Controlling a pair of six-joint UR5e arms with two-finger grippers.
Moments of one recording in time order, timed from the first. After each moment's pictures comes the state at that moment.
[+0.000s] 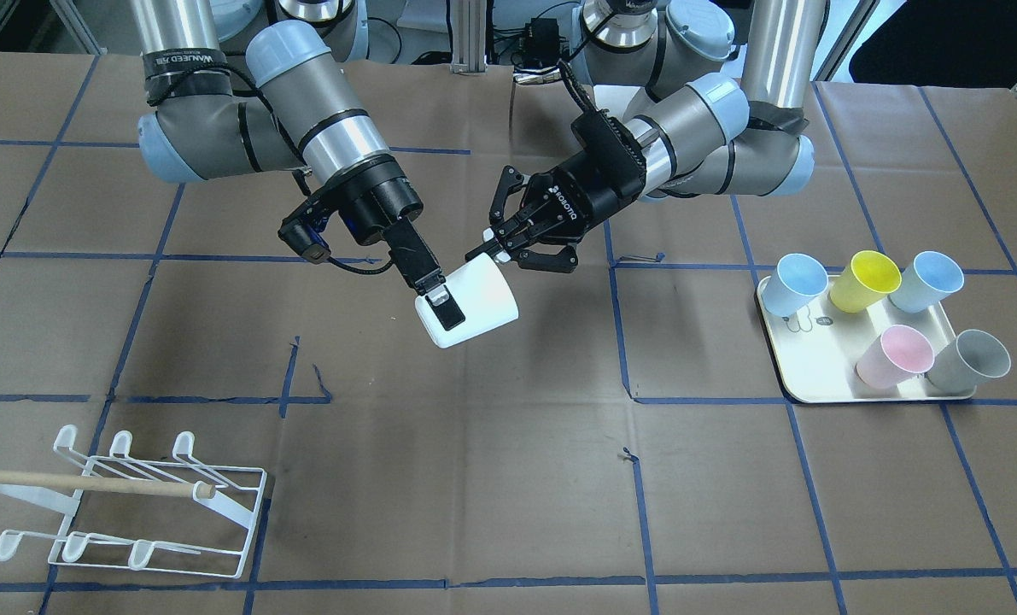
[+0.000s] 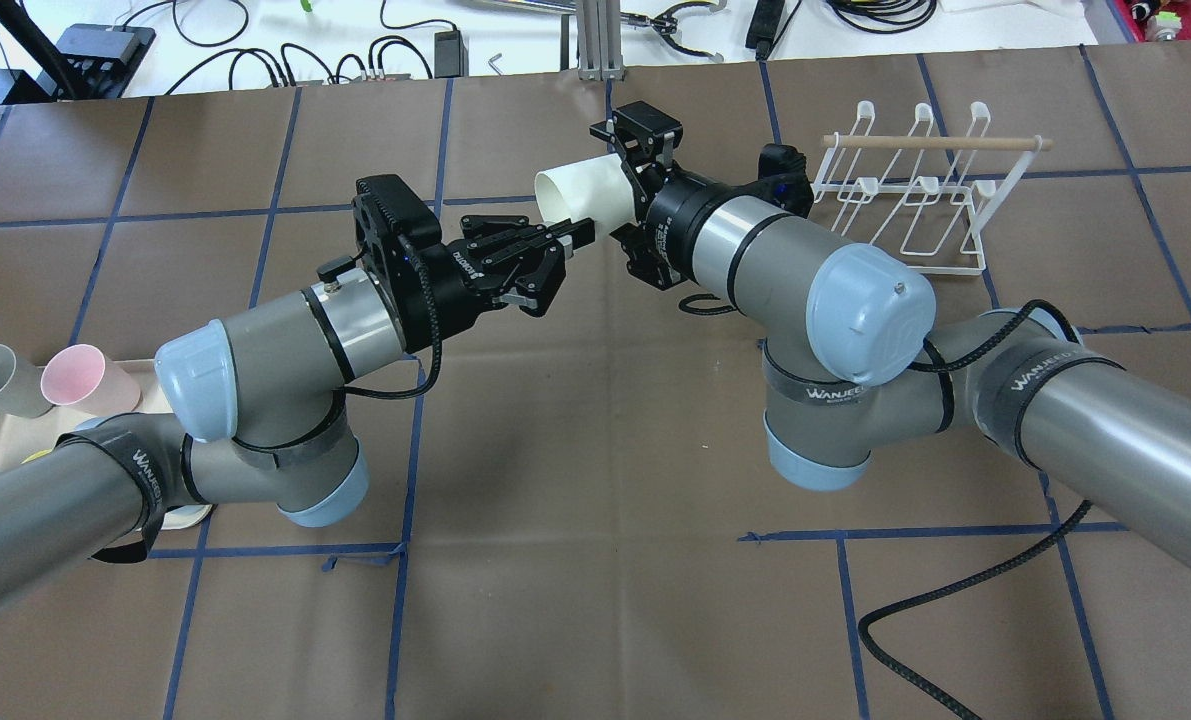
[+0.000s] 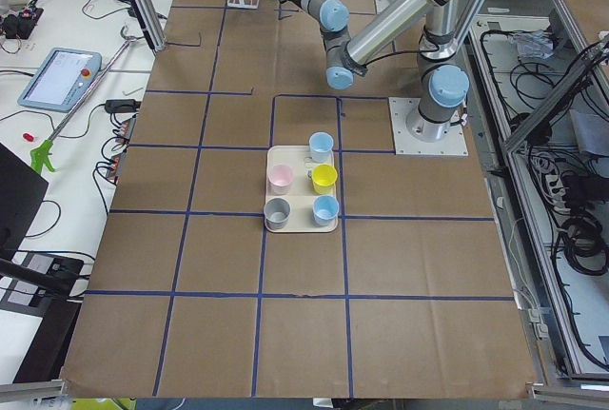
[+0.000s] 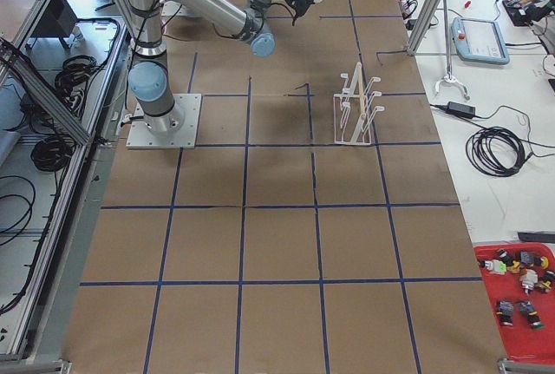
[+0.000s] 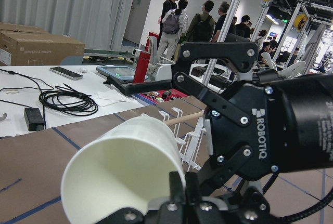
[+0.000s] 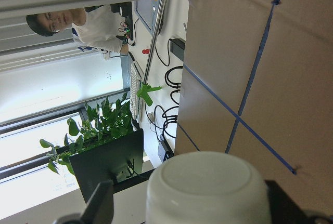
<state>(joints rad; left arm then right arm) -1.57 -1.84 -2.25 0.56 0.58 0.02 1.80 -1.31 2.08 -3.45 -1.20 1.63</state>
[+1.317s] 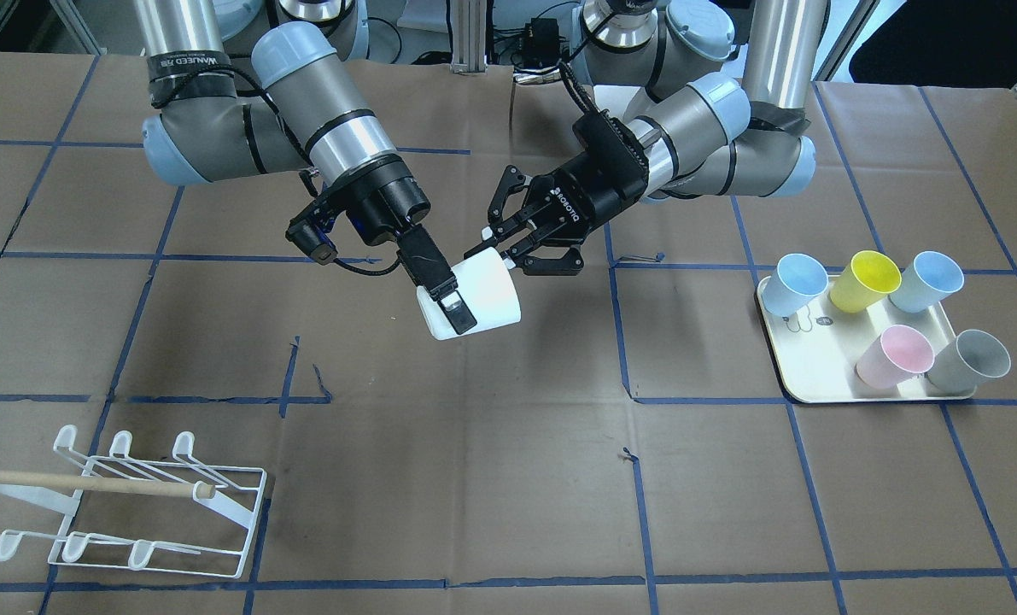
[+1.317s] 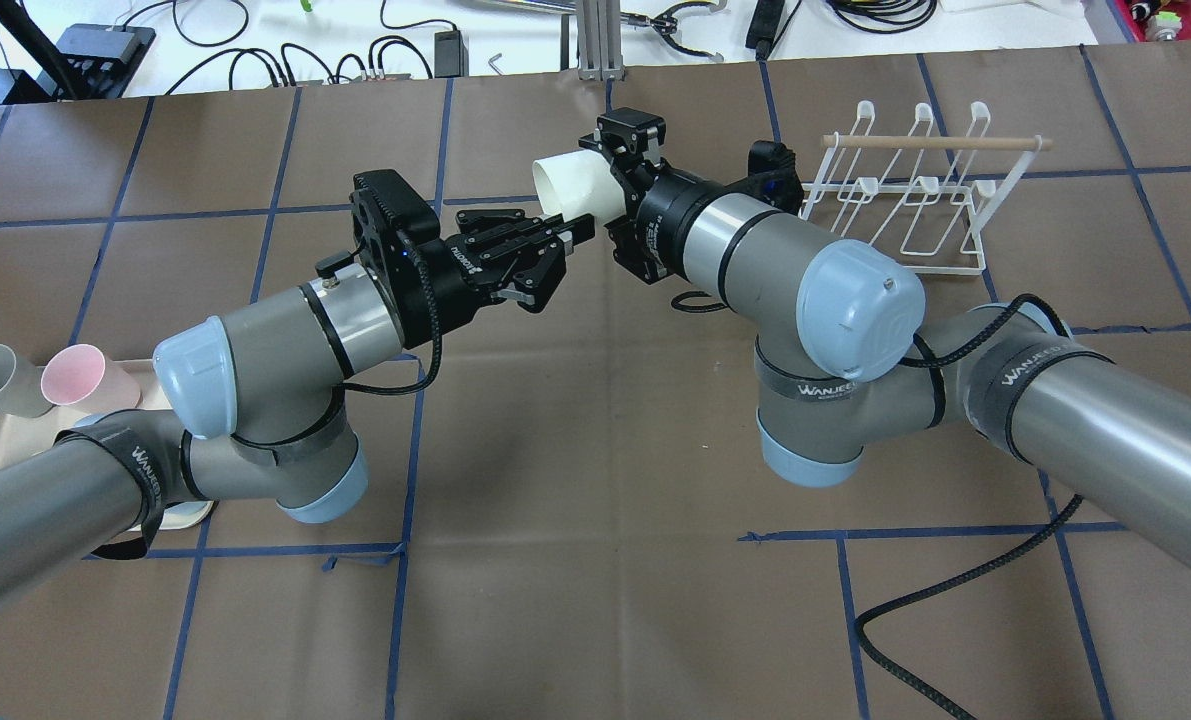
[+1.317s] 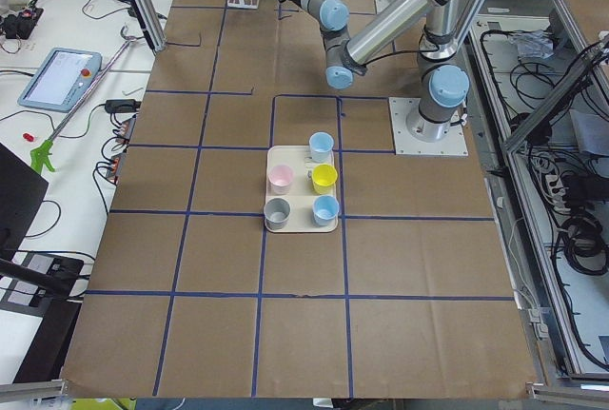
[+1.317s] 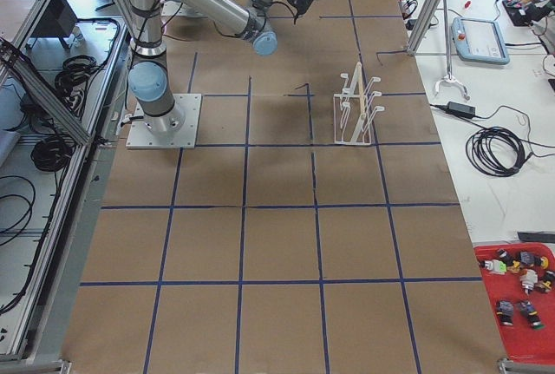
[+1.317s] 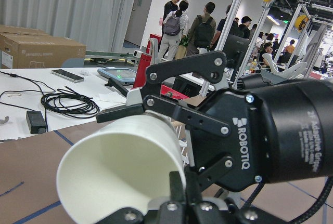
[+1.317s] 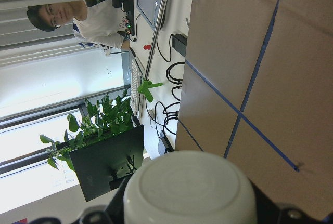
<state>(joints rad) -1.57 -1.84 -2.24 0.56 0.59 0.02 1.80 -1.31 2.07 -3.45 -1.20 1.63</state>
